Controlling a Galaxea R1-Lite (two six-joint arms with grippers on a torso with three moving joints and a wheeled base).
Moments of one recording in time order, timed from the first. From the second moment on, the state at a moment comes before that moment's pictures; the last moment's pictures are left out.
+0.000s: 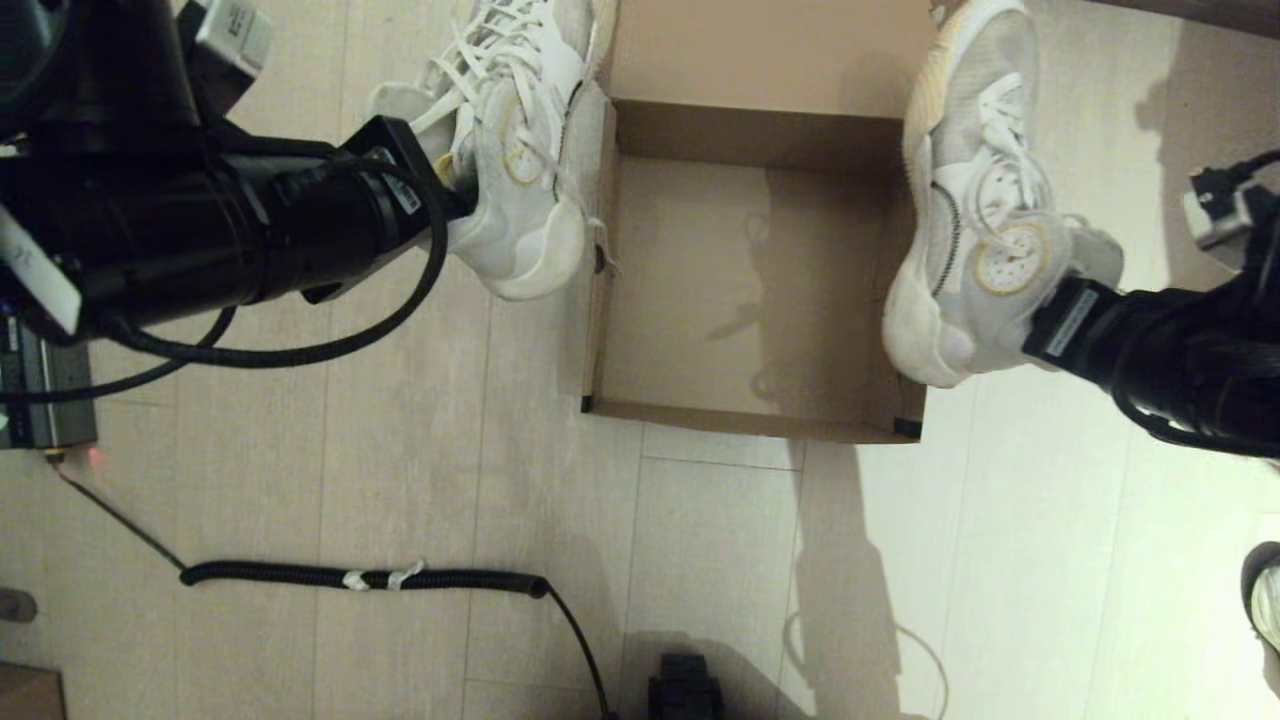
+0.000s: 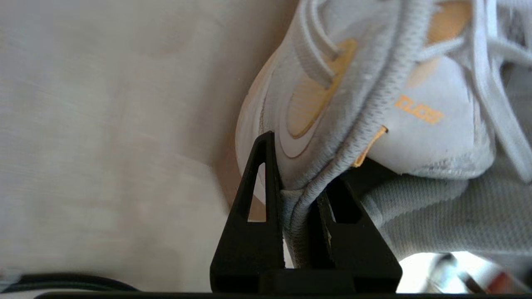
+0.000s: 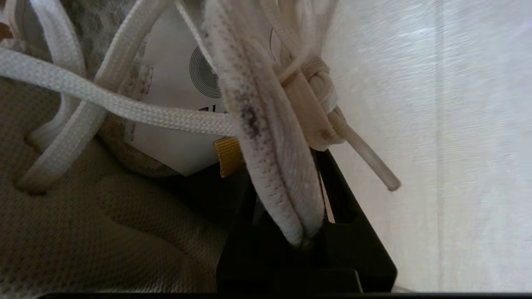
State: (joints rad) left arm -0.59 1.48 -1.33 -0.09 0.30 -0.49; right arm 0.32 1.41 -0.89 -0.37 -0.21 0.47
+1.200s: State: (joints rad) left arm -0.87 1.62 -1.14 -0.17 0.37 -0.63; right arm 0.45 1.51 -0.85 -0.38 -0.27 0.46
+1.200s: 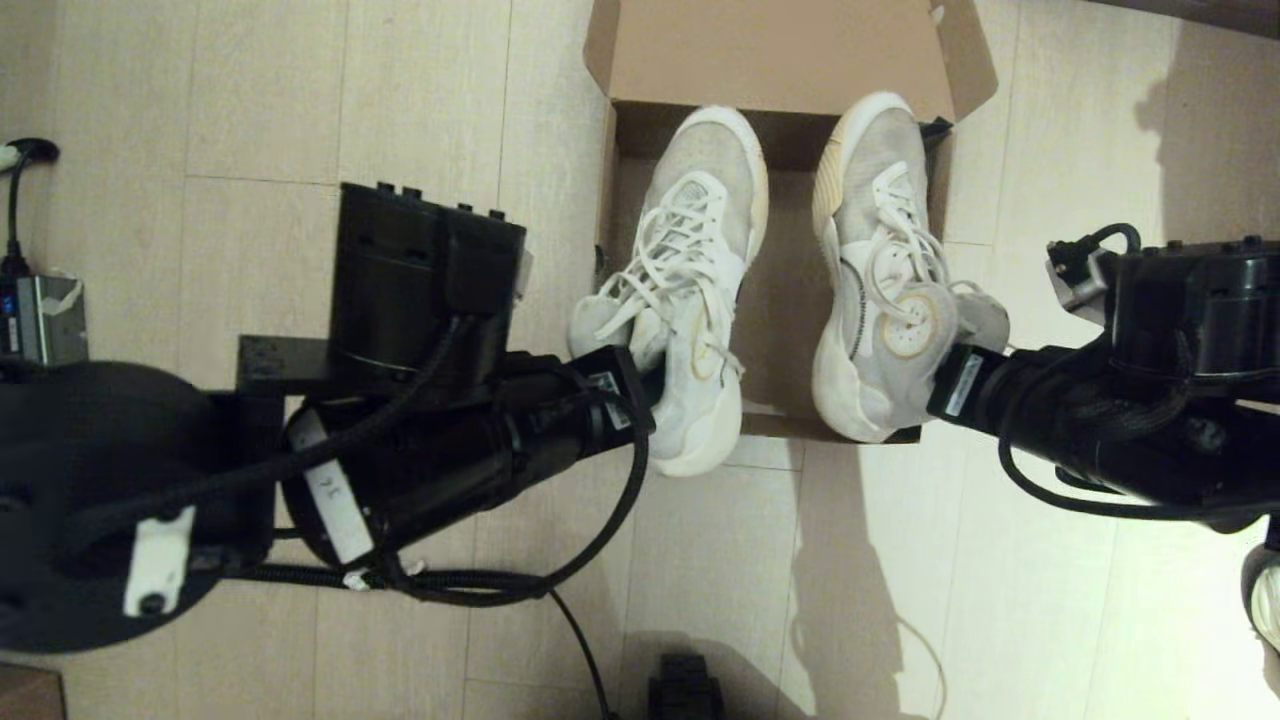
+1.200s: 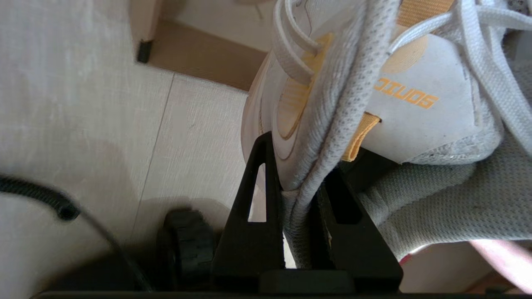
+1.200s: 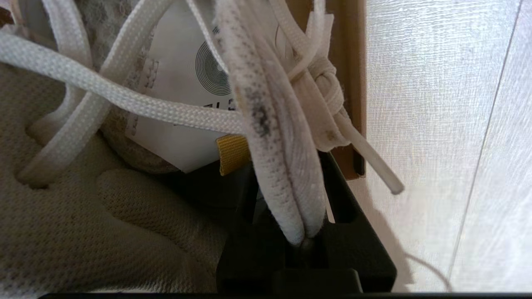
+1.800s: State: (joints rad) left arm -0.82 1.77 -1.16 -0.33 0.37 -0.44; right arm 0.46 1.61 -0.86 -0.49 -0.28 0.43
